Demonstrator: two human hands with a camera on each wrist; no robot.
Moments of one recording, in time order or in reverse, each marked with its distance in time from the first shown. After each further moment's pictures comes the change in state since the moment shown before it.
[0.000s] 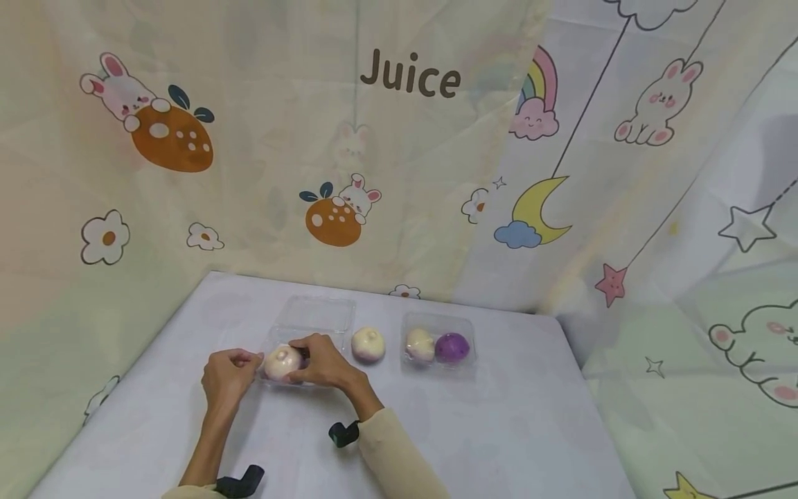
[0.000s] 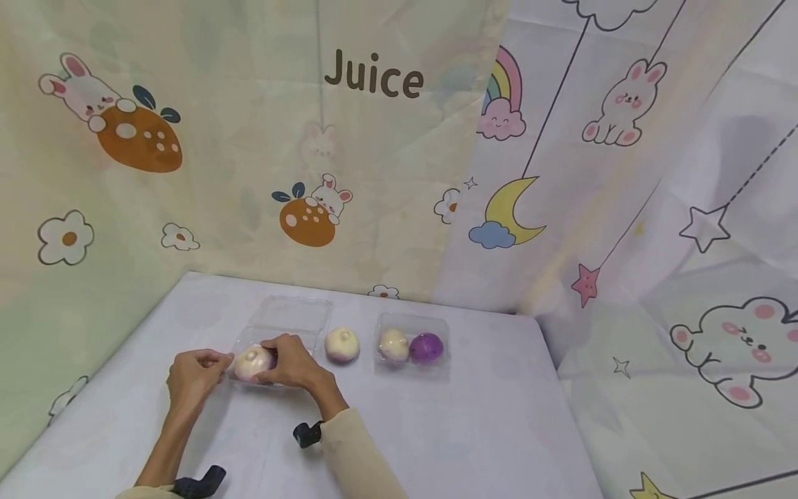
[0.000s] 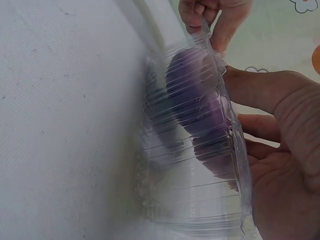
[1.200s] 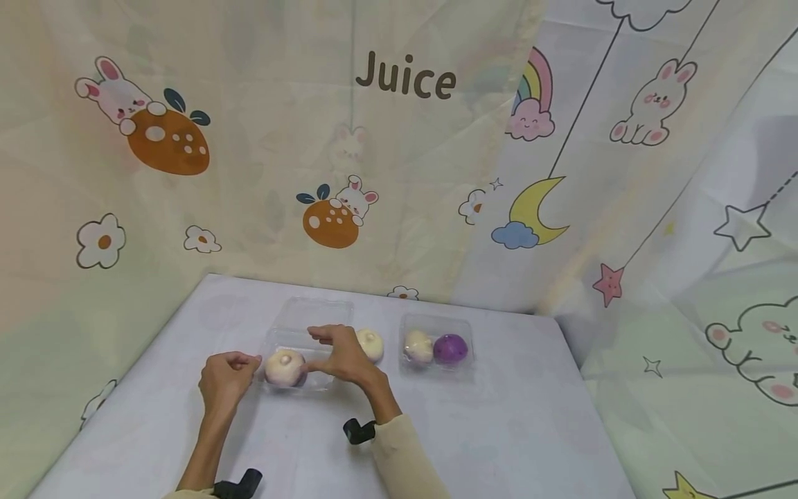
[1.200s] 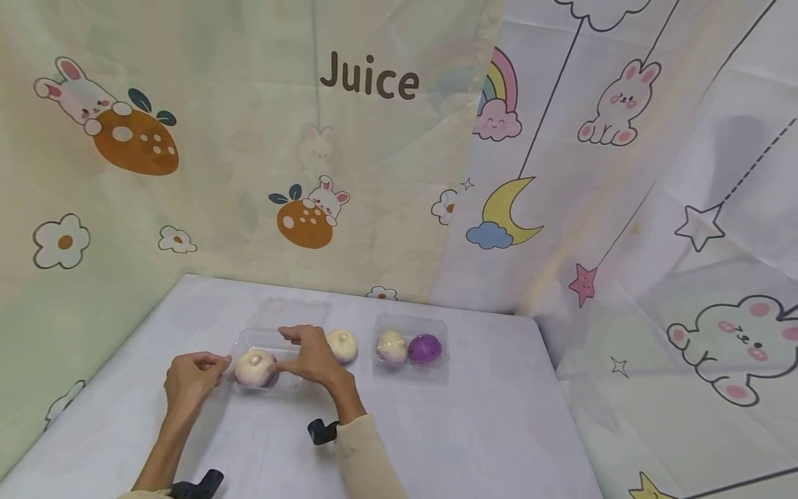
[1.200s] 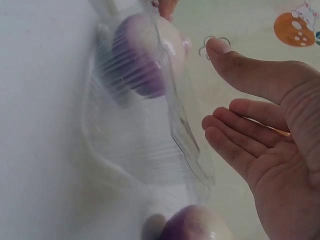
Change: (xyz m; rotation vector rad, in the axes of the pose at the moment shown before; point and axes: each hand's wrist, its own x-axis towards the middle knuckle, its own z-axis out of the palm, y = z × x) left_hand 0.000 -0.001 0.000 -0.018 -0.002 0.017; right_hand -0.022 0.013 -0.031 0.147 0.166 0.000
